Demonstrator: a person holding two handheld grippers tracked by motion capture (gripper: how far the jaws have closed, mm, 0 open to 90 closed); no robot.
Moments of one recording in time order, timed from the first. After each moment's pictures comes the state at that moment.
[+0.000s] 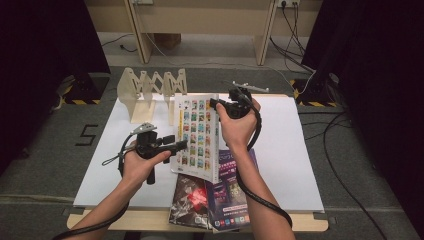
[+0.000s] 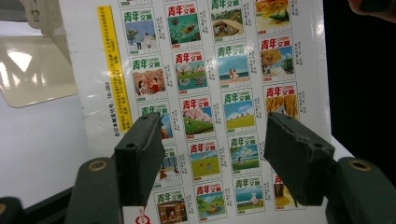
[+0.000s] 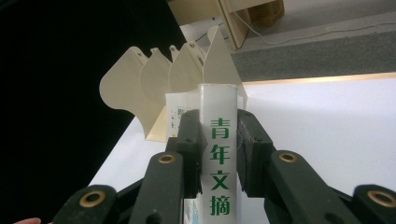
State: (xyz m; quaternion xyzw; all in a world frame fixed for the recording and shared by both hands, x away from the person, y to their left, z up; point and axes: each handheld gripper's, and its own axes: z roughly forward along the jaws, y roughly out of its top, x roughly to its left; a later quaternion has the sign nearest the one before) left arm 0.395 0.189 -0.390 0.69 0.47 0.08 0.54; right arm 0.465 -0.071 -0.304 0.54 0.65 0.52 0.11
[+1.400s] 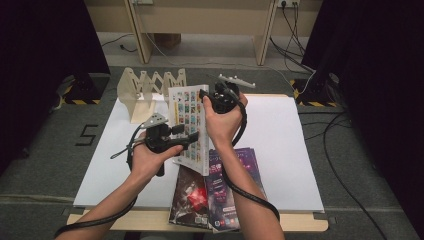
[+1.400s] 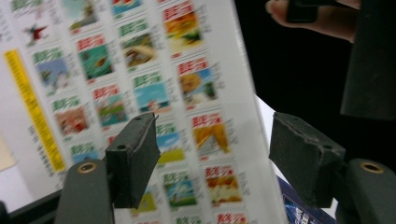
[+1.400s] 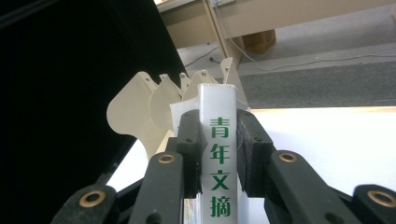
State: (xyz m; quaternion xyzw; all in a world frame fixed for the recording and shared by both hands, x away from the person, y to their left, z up) left arm 0.393 0.151 -0.352 0.71 0.41 0.12 0.56; right arm 0.462 -0.034 -0.287 0.54 0.63 0.53 0.16
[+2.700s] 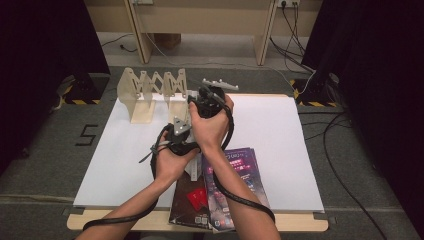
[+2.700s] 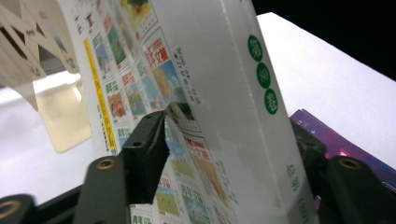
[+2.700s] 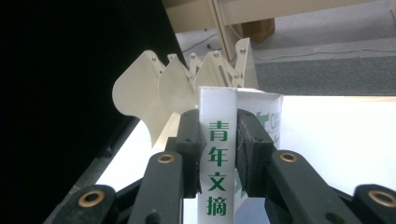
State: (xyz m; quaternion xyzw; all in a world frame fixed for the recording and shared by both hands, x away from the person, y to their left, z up) left arm 0.399 0.114 -0.380 0.74 0.45 0.23 0.44; right arm 0.447 -0.001 -0.288 0.53 0.66 0.51 0.16
